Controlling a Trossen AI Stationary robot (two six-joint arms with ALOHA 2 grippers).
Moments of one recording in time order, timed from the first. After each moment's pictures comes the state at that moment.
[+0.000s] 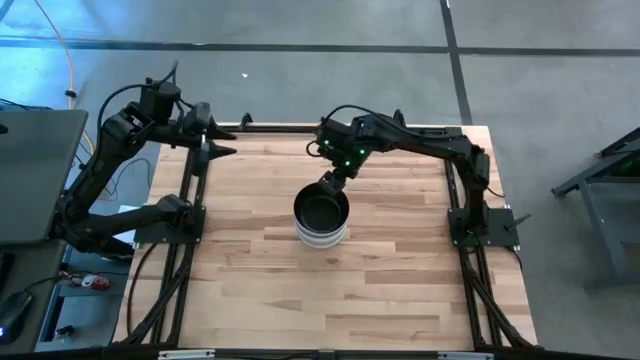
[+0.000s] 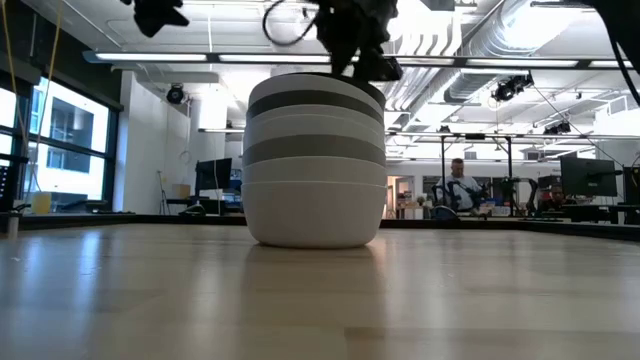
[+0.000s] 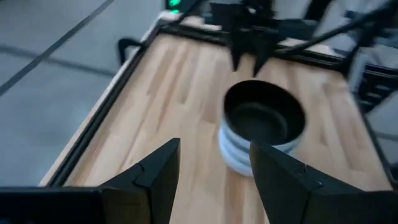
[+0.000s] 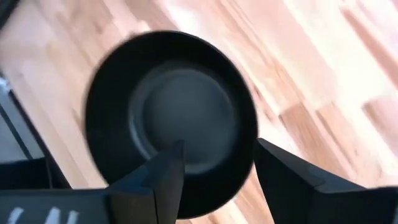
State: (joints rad) left arm 1.06 0.89 1.24 -1.05 0.69 0.37; right arm -0.22 1.95 2.02 -1.28 -0.23 0.45
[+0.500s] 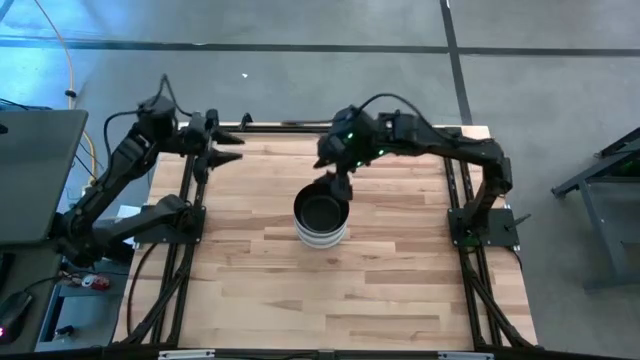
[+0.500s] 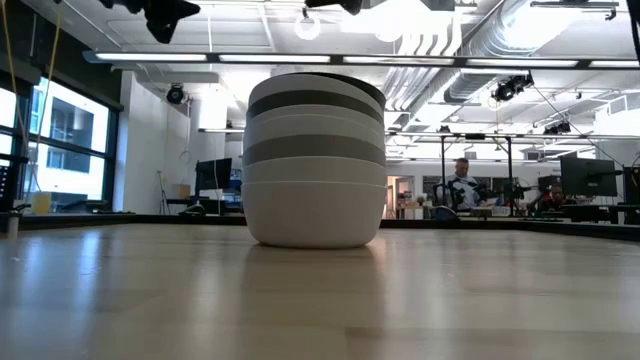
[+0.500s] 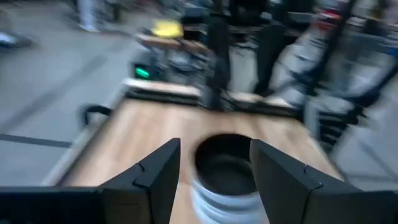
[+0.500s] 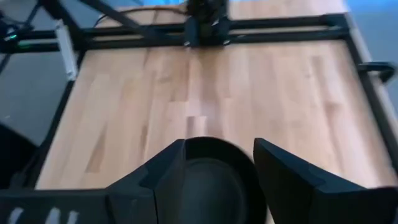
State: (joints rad) left arm 1.06 0.72 0.91 -0.51 0.94 0.15; right arm -0.13 1.79 2.02 -0.95 -0.20 -0.06
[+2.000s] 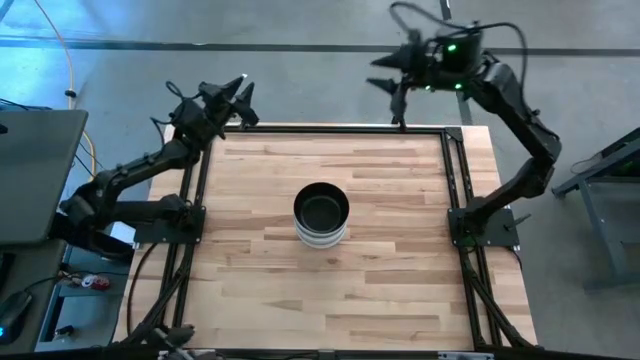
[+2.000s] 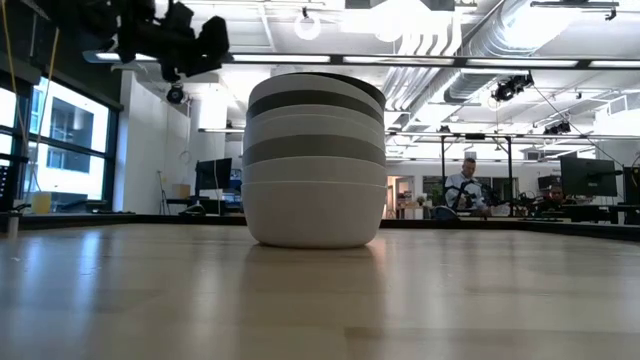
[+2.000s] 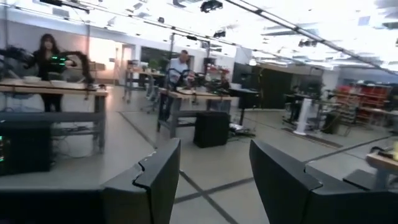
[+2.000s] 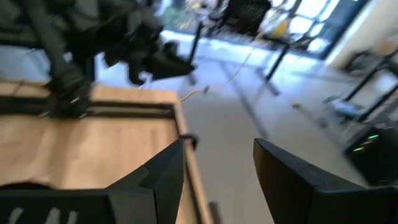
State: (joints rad) left arm 0.95 1.05 0.63 0.60 -0.13 -0.10; right arm -0.61 1.50 2.02 -0.82 -0.24 -0.40
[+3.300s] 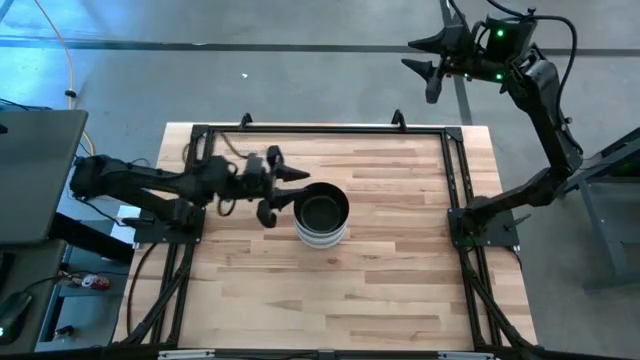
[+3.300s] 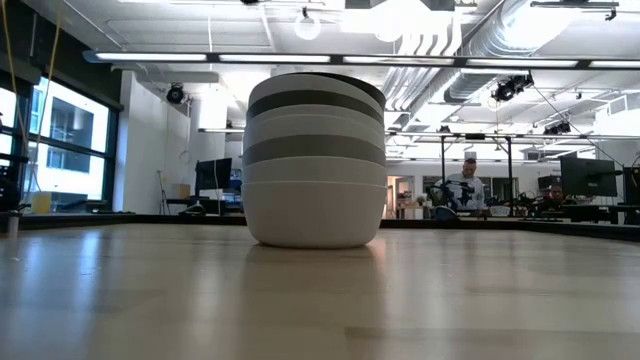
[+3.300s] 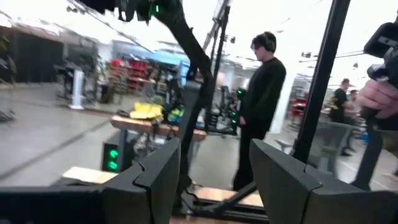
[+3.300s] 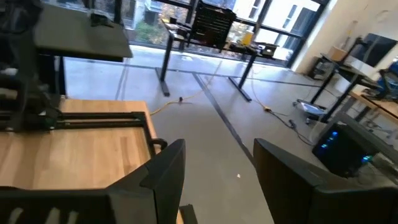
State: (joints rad) left arm 0.09 1.17 0.80 0.57 -0.03 -0.16; right arm -0.83 1.38 2.02 -0.86 -0.37 -0.41
